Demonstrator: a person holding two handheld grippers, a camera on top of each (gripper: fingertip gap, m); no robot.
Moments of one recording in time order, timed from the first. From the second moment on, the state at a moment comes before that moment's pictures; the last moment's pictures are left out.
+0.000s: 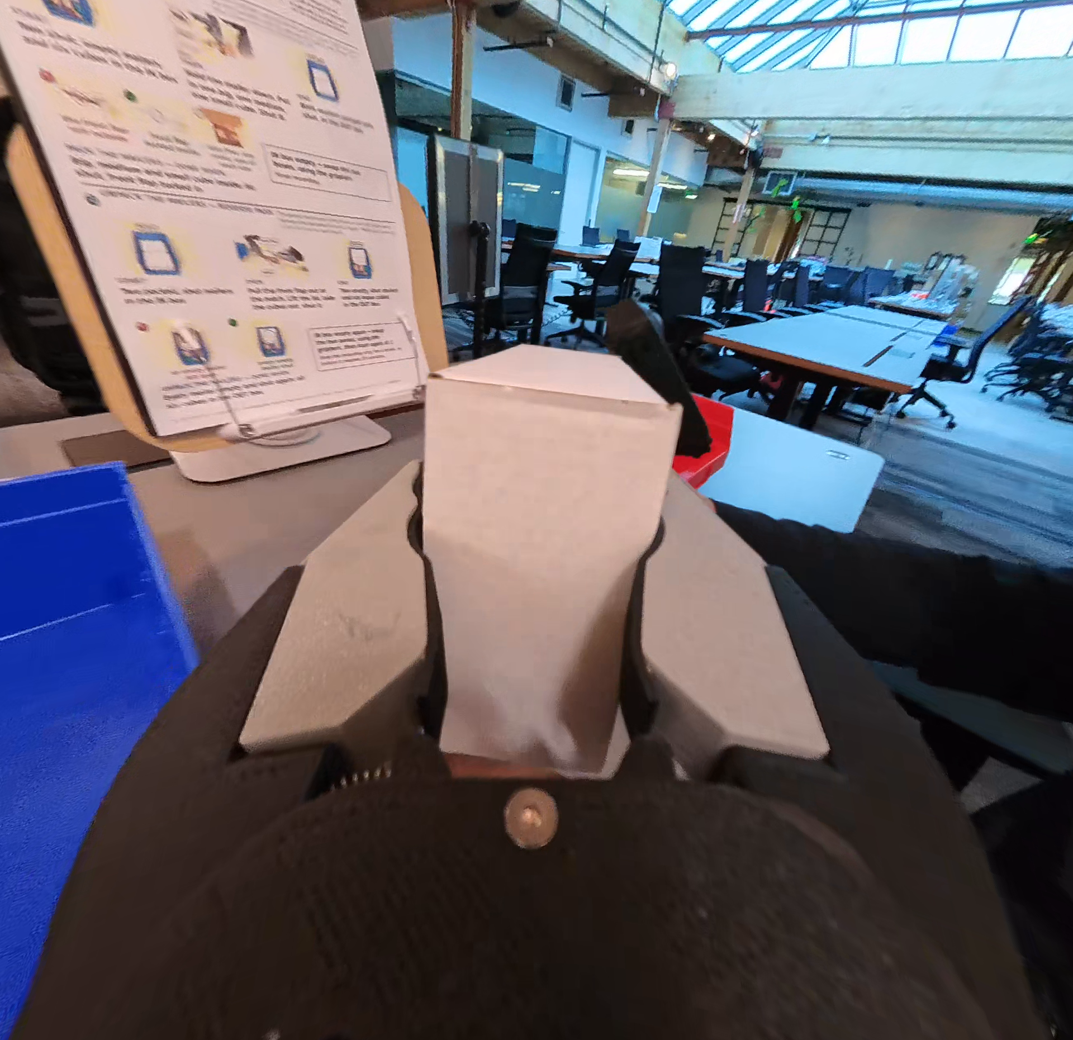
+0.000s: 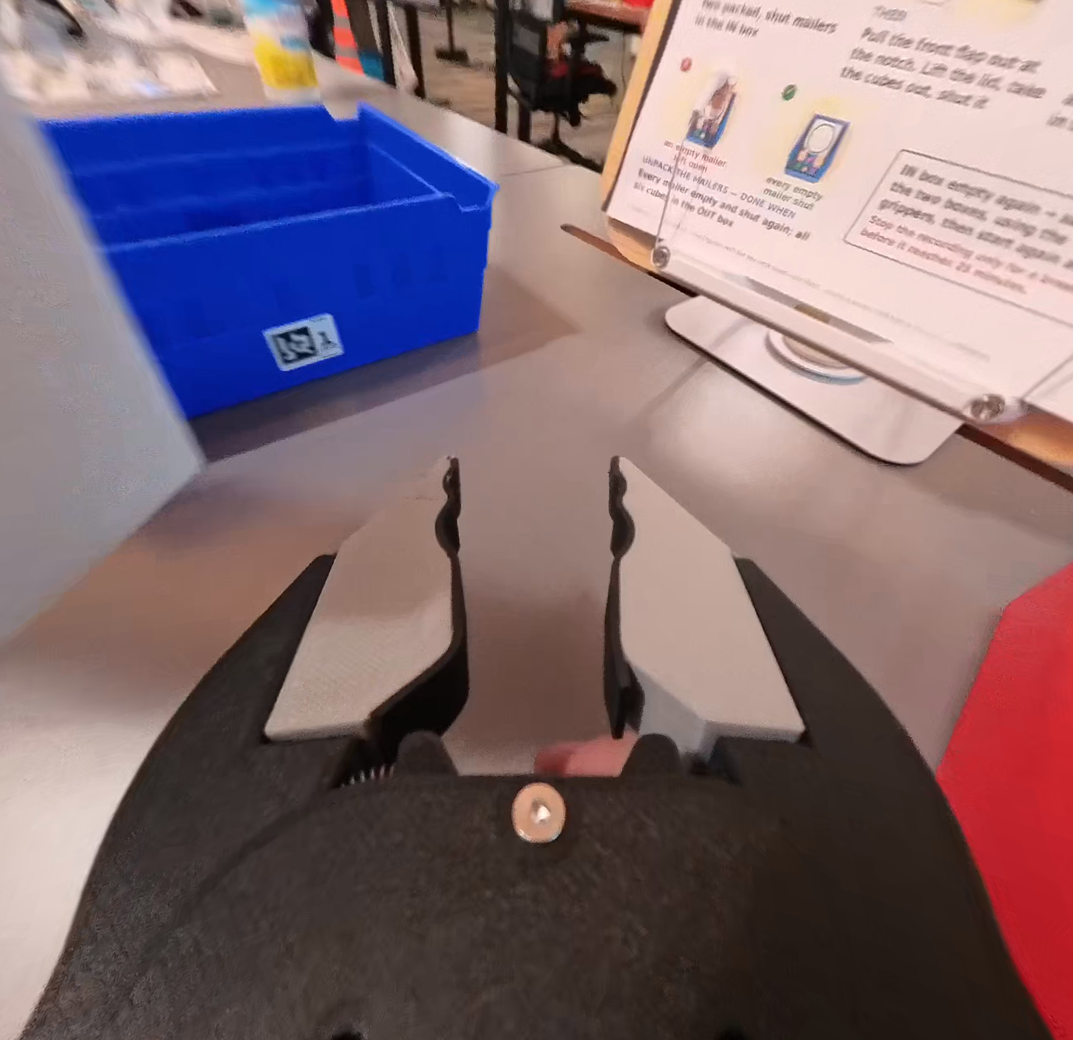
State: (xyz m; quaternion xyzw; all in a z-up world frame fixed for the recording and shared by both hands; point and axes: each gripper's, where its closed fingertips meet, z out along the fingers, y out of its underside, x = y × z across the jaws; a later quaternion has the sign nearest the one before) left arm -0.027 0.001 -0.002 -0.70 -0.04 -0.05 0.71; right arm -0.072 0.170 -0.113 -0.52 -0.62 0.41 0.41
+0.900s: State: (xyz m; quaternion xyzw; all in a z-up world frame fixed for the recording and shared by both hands) left arm 0.035 -0.006 -0.005 -0.66 0.07 -0.22 0.71; right arm 0.093 0.047 -0.033 -0.29 -0.62 0.68 0.25
